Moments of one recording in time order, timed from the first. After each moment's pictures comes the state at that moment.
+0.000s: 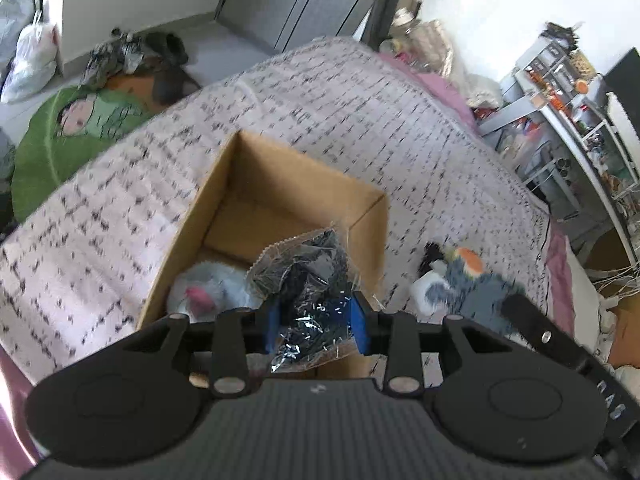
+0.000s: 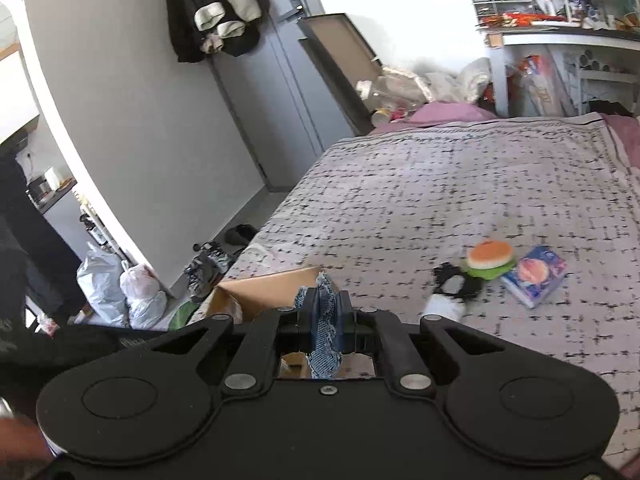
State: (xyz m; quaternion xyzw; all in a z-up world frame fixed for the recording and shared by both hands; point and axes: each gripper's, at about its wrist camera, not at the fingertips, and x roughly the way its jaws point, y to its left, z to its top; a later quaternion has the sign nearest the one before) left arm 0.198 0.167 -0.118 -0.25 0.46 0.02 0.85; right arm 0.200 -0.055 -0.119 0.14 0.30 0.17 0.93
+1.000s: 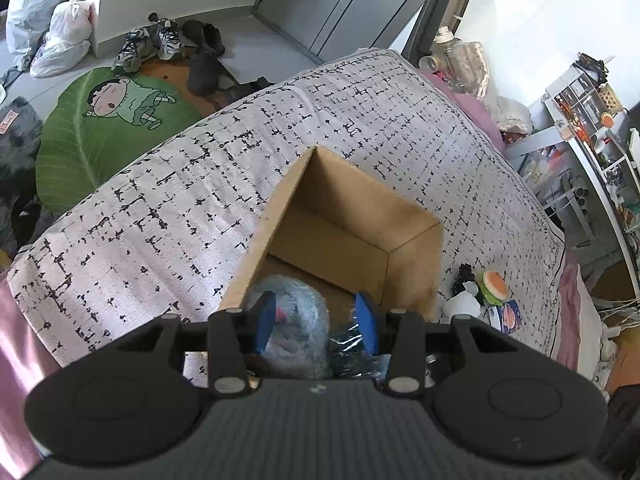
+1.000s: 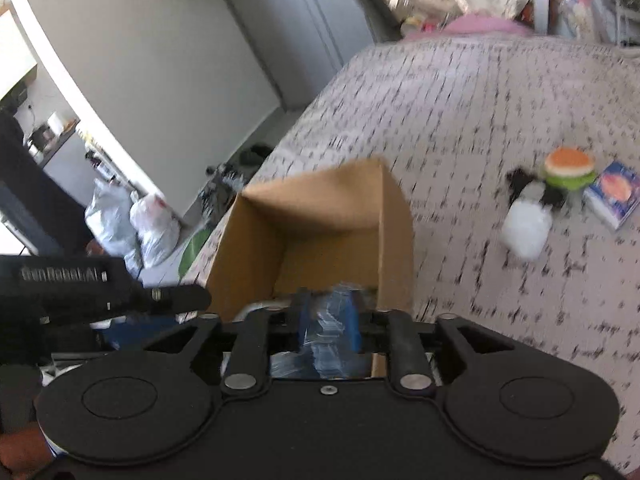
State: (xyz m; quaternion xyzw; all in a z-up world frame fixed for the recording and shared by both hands) left arm 0.186 0.221 -0.116 -0.28 0.46 0.06 0.84; right arm 0.214 0.009 -0.170 0.13 0.42 0.20 0.88
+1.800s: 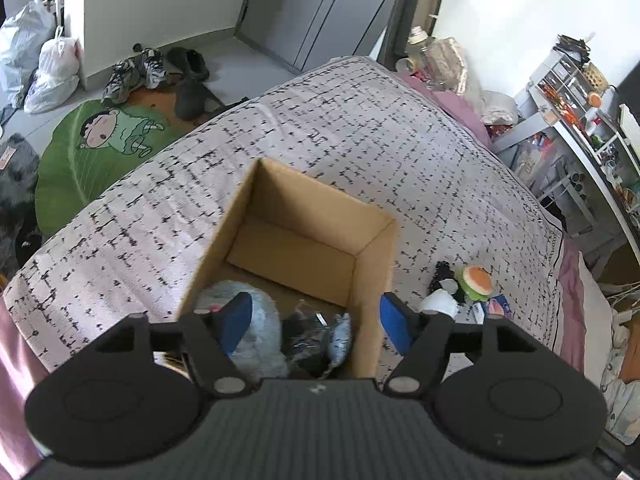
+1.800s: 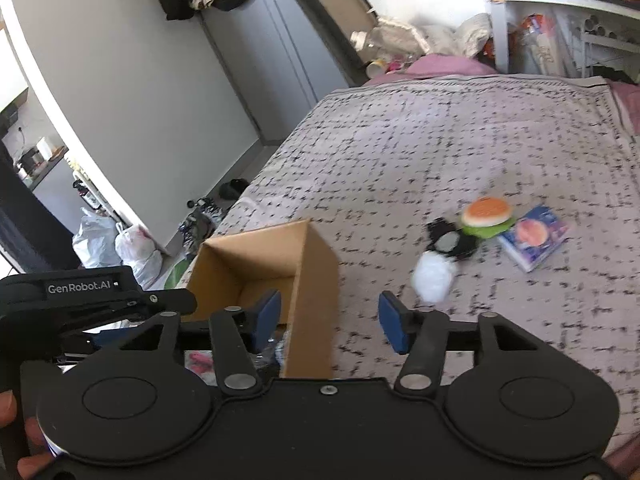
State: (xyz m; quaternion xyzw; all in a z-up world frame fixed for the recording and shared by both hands) left arm 0.195 0.165 -0.090 -0.23 0.44 0.06 0.86; right arm 0.211 -0.077 -0.128 0.12 0.37 0.16 0.91
